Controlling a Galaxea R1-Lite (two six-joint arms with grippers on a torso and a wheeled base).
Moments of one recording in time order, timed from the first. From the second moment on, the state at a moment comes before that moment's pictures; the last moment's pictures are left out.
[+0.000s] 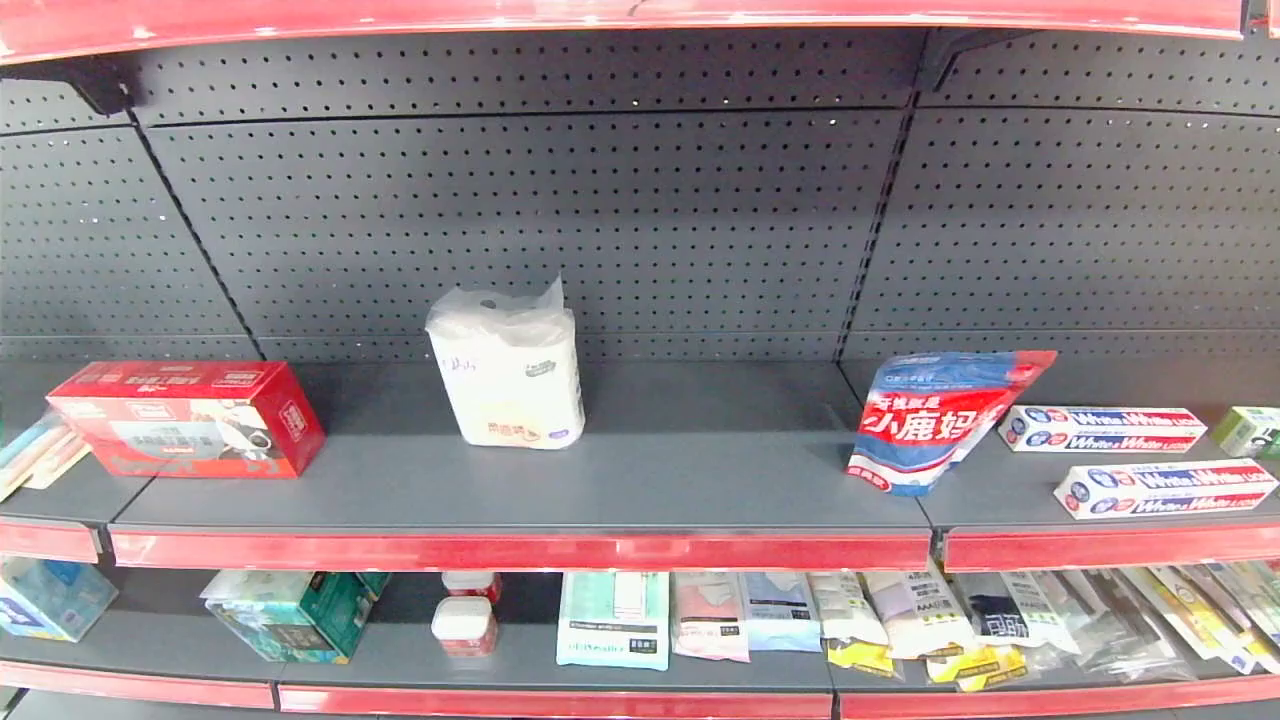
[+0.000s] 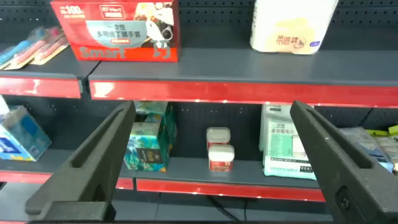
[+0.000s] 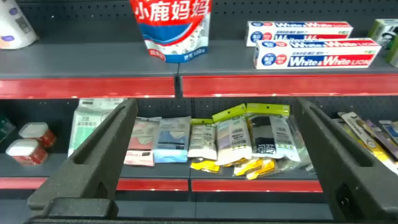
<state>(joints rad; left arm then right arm) 0.00 0.00 0.00 0.00 0.06 0.01 0.00 0.00 0.00 0.00 -0.01 0.00</state>
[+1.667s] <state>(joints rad) 0.00 0.00 0.00 0.00 0.06 0.01 0.00 0.00 0.00 0.00 0.00 0.00</state>
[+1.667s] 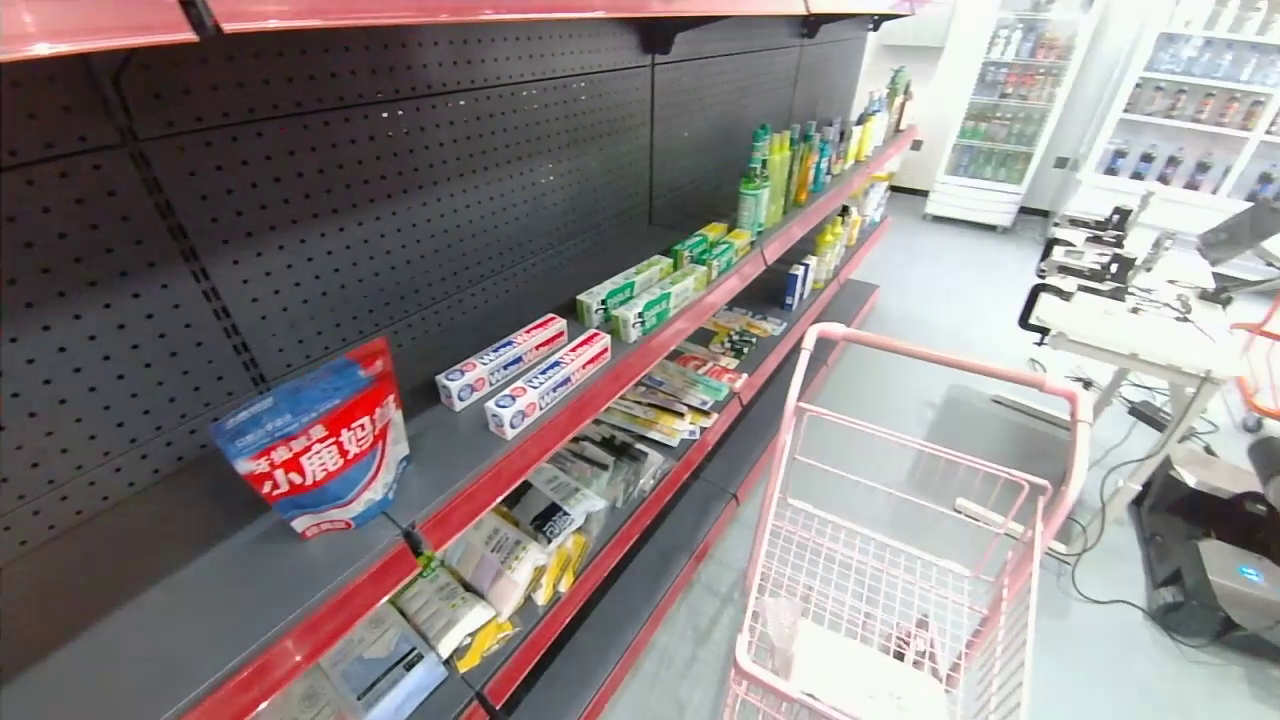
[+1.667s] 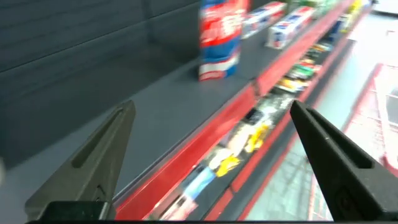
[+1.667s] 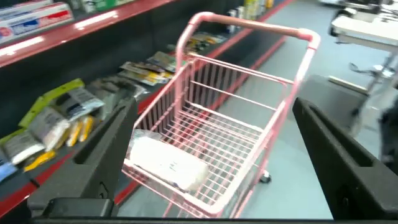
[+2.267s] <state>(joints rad) 0.00 0.00 0.00 0.00 0.06 0.01 0.00 0.00 0.00 0.01 0.00 0.00</state>
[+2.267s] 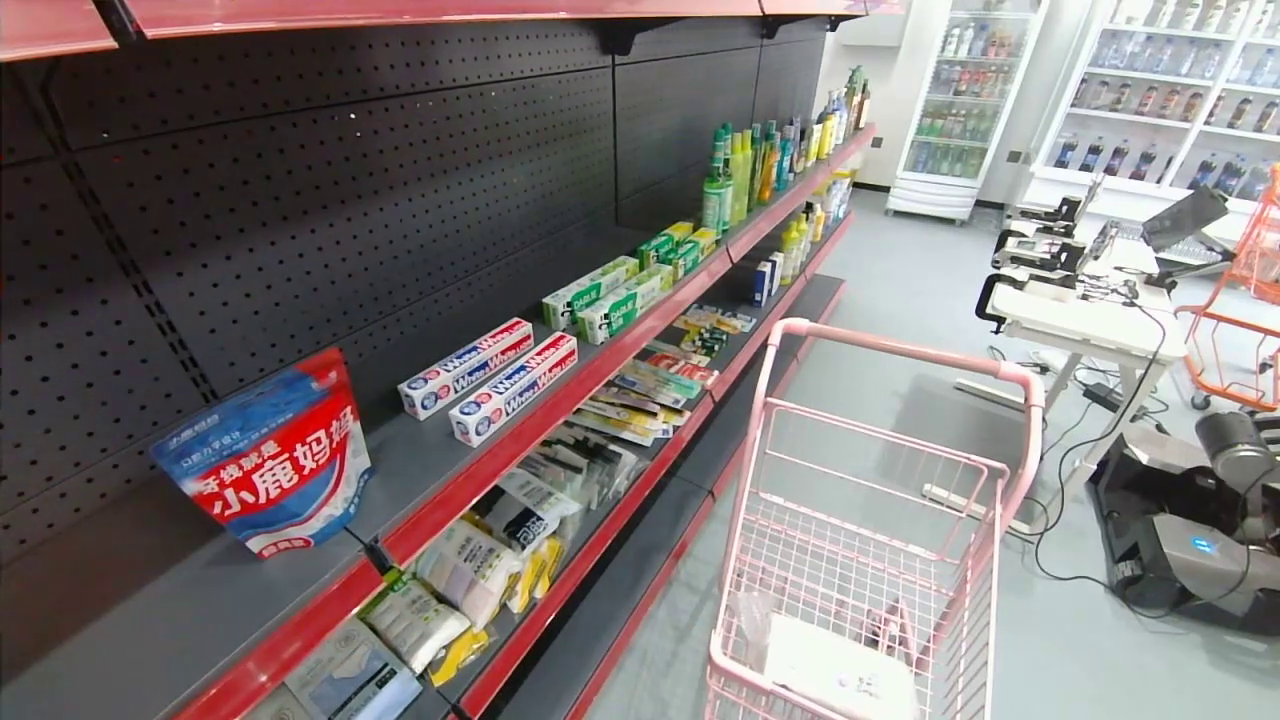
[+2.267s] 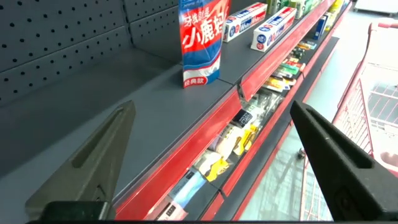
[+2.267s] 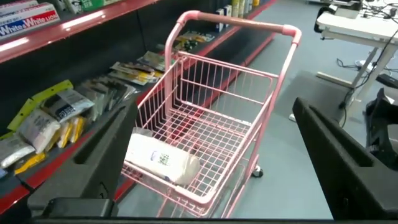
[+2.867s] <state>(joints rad) 0.00 0.00 0.00 0.00 0.06 0.01 -0.03 0.65 -0.53 0.04 0.05 0.00</state>
